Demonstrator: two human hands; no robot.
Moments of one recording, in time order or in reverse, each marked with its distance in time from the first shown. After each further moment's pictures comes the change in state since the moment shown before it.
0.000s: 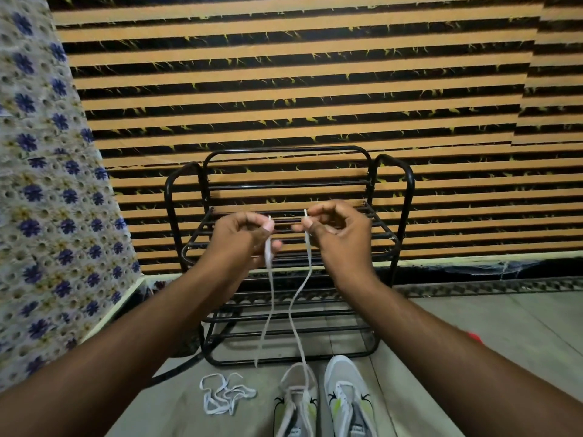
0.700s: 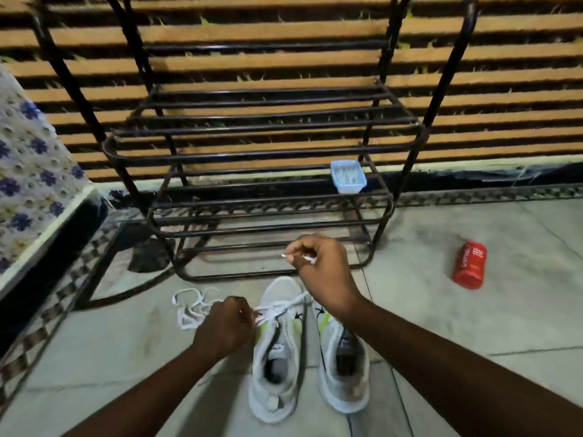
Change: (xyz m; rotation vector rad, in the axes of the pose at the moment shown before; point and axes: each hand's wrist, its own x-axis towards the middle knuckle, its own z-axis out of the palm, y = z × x) left_hand -0.038 -0.324 -0.036 1.016 -0.244 -0.415; right_hand -0.098 0.221 -0.030 -0.419 -0.242 0.285
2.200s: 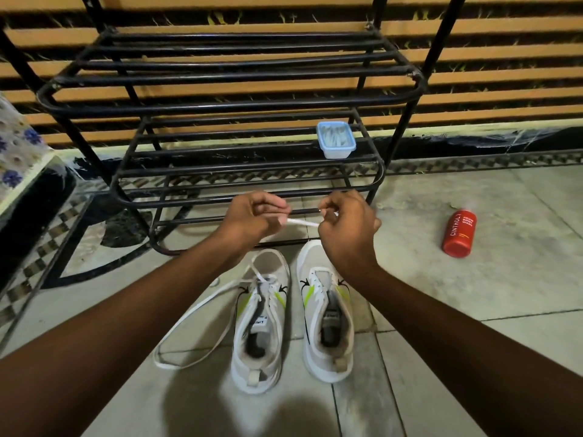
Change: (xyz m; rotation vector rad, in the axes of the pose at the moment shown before) left_hand 0.059 0.112 -0.025 -0.879 -0.072 0.187; right_hand 0.012 0.033 -0.034 -0.415 0.287 0.121
